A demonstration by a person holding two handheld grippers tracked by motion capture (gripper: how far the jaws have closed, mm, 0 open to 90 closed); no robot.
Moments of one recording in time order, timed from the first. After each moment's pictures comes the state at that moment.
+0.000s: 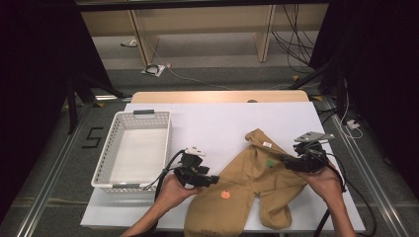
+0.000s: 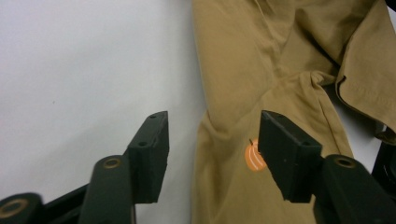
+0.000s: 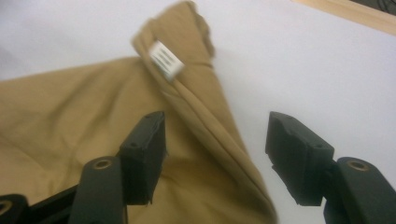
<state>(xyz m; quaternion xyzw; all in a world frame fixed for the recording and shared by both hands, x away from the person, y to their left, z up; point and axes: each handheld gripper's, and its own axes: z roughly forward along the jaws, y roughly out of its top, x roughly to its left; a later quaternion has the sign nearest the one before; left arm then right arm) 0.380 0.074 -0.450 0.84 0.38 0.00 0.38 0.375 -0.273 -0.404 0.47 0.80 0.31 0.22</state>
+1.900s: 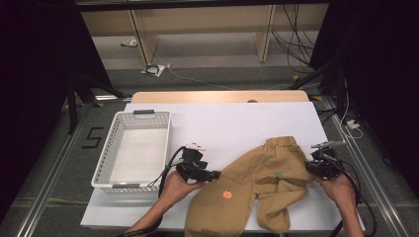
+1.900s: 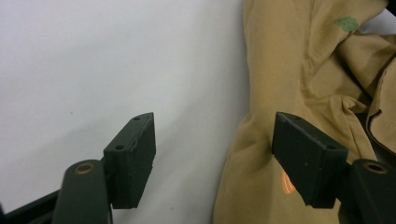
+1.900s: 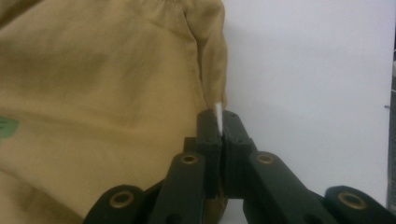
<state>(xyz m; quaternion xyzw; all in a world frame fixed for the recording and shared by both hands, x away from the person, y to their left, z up) 0.395 0.074 -0.460 0.83 0.40 -0.01 0.39 0.383 -0.333 -0.452 0.56 0.78 0.21 0.19</state>
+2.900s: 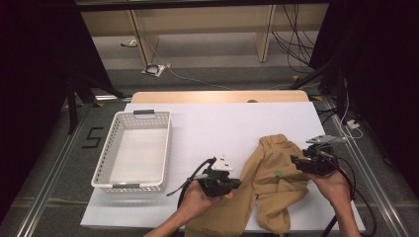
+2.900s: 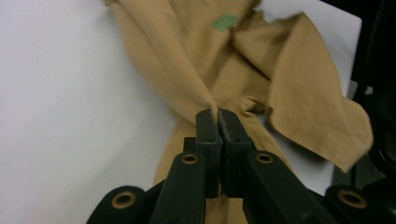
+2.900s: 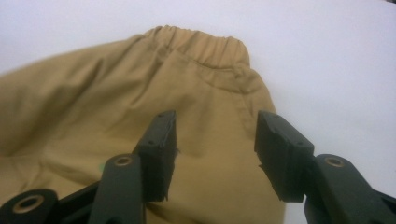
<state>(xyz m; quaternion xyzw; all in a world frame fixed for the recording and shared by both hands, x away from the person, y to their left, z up) 0.340 0.007 -0.446 0.87 0.25 0.02 0.42 0.369 -0.299 -0.410 0.52 0.77 0.30 0.22</state>
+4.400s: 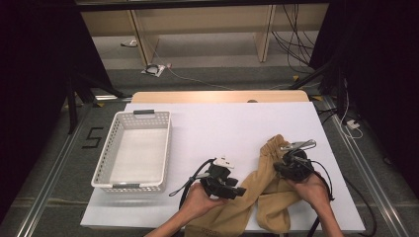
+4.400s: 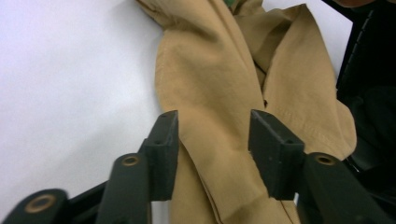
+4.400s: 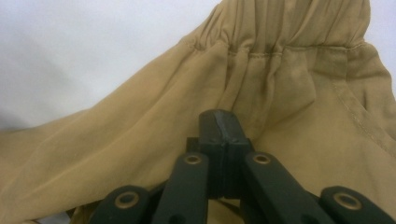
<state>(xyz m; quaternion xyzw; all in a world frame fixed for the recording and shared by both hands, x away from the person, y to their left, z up) 0.354 0.007 -0.456 0.86 0.31 -0.04 0.40 0.373 -0.252 -0.438 0.48 0.82 0.28 0.14</state>
